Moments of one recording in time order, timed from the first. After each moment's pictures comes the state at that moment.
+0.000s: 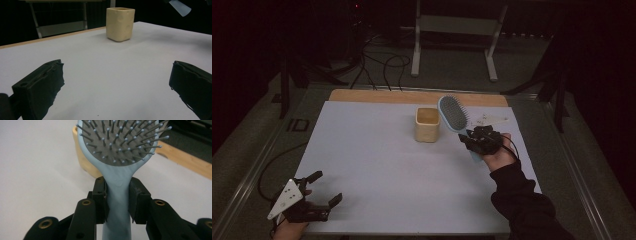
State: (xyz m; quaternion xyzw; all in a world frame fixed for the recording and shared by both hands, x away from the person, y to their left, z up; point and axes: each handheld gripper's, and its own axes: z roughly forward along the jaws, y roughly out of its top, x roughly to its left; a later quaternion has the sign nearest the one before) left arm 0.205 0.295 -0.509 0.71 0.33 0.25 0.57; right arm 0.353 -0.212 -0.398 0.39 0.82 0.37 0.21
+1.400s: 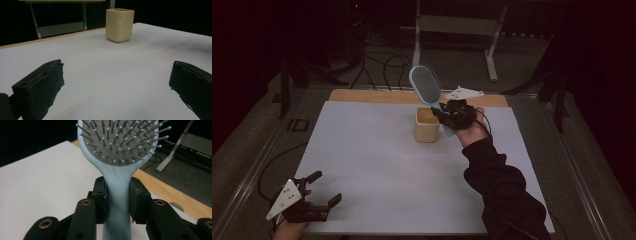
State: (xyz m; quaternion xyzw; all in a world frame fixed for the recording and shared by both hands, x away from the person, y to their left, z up) left arm 0.204 0.296 -0.509 0.71 0.33 0.25 0.57; right arm 0.397 -0.140 -0.354 0.34 0.79 0.45 0.23
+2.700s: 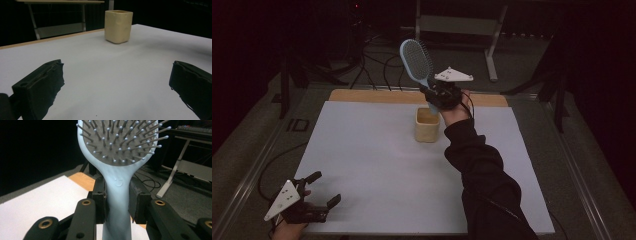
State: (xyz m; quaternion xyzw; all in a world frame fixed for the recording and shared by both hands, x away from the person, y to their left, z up) left arm 0.202 0.298 -0.509 0.71 0.33 0.24 0.58; right arm 0.445 -0.111 -0.346 0.33 0.73 0.53 0.27
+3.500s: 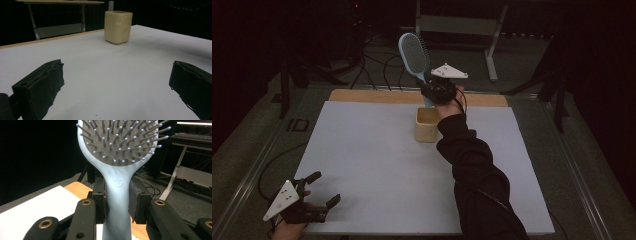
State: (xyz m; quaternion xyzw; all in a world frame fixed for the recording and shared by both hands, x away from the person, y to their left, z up) left arm 0.202 0.300 -0.509 0.71 0.33 0.24 0.58; right arm 0.471 -0.099 -0.357 0.33 0.71 0.55 0.27
